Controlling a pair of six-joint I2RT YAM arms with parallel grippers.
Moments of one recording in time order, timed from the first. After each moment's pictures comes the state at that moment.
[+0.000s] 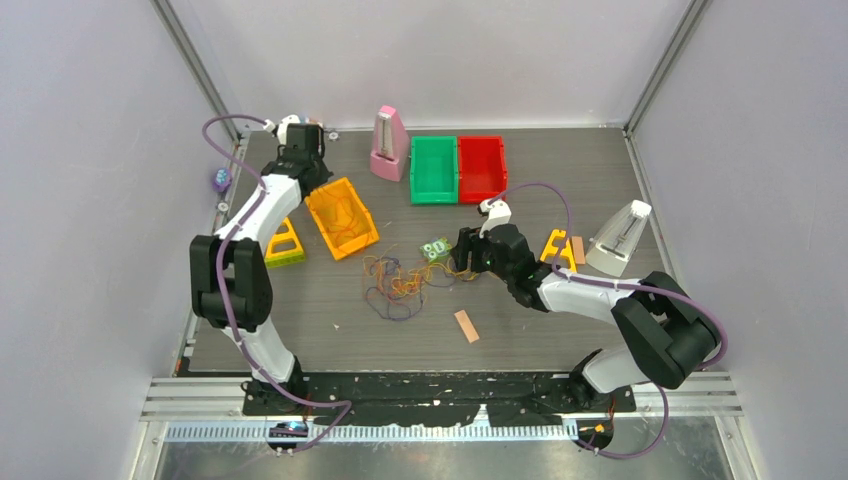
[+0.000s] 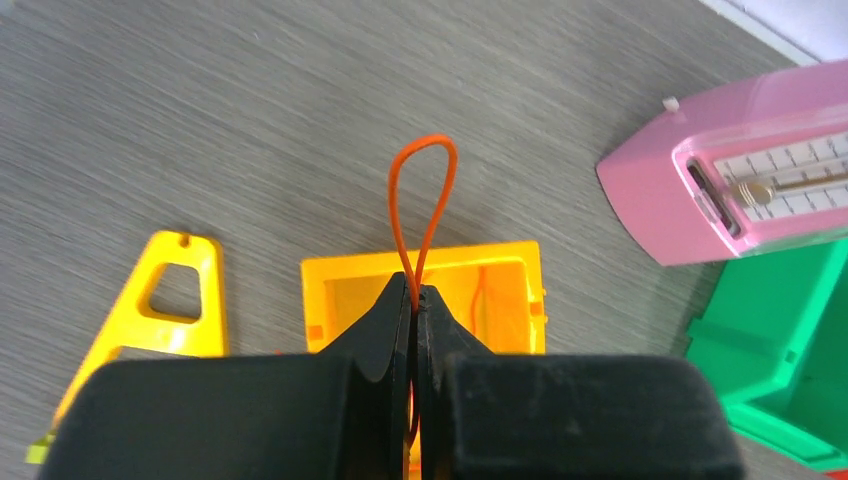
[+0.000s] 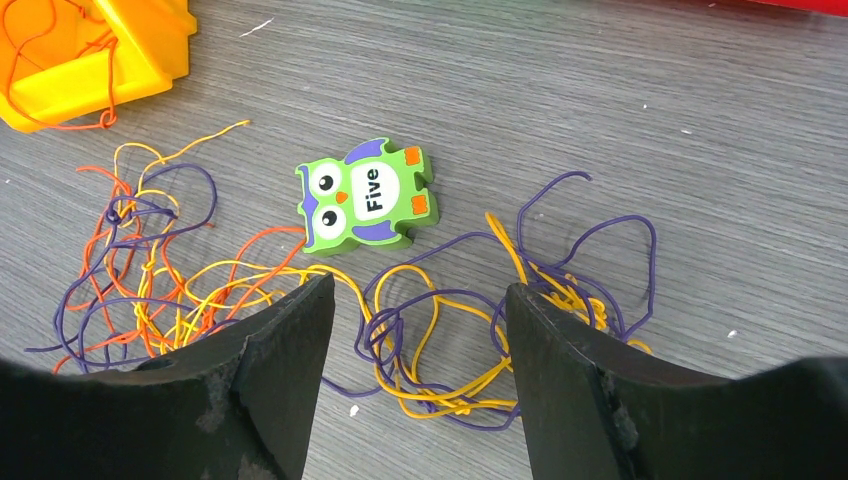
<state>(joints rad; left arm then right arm) -0.13 1.75 1.41 -0.37 -0.32 -0.52 0.66 1.43 0.58 0.40 0.13 0.36</state>
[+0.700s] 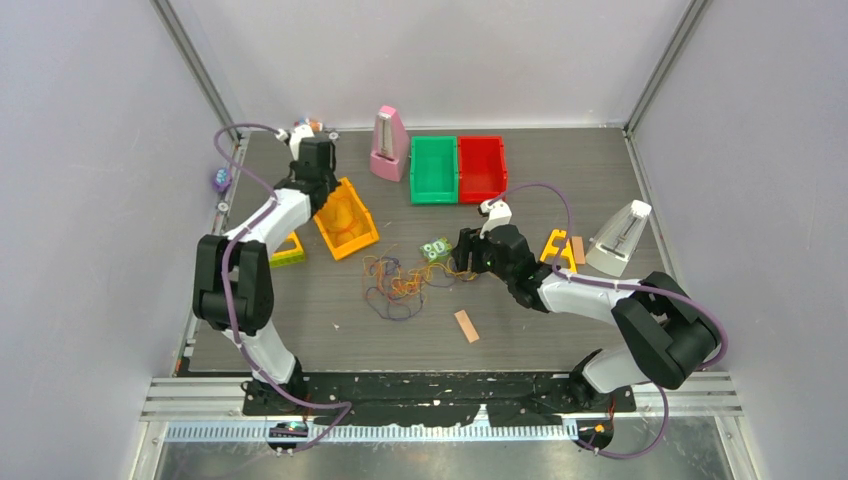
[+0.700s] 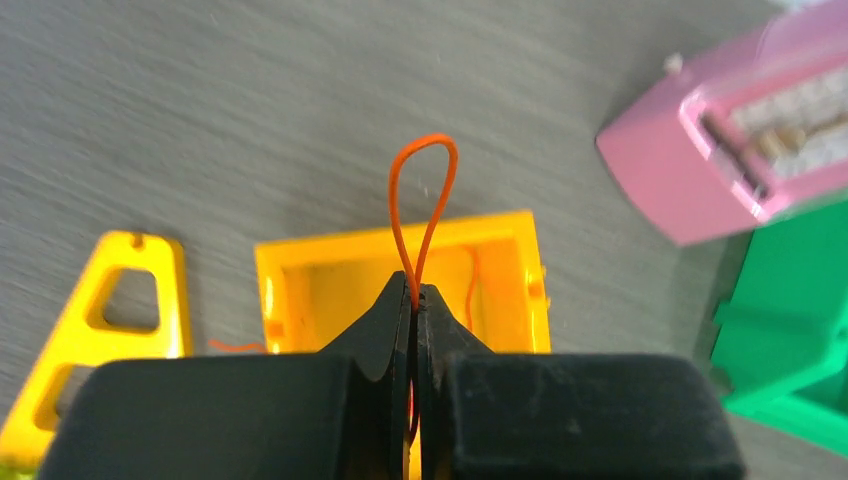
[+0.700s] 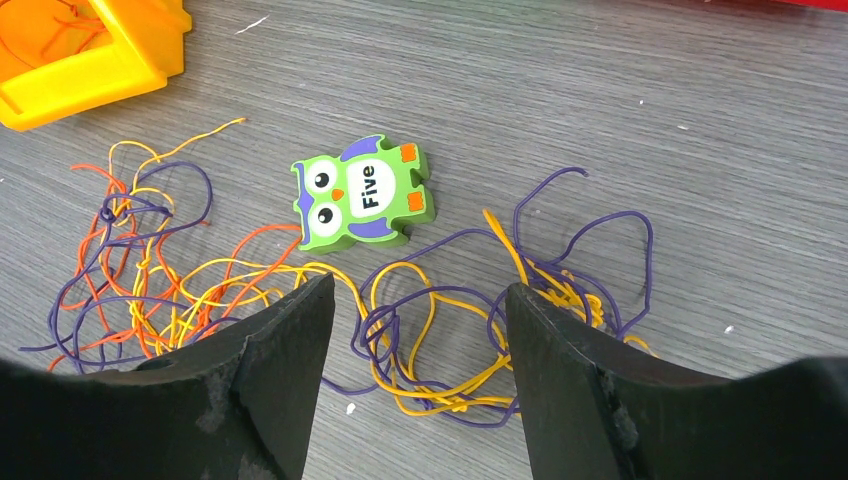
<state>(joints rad) -0.18 1.73 1.27 -0.15 -0.39 -0.46 0.66 1.43 0.57 0.40 0.14 0.36</state>
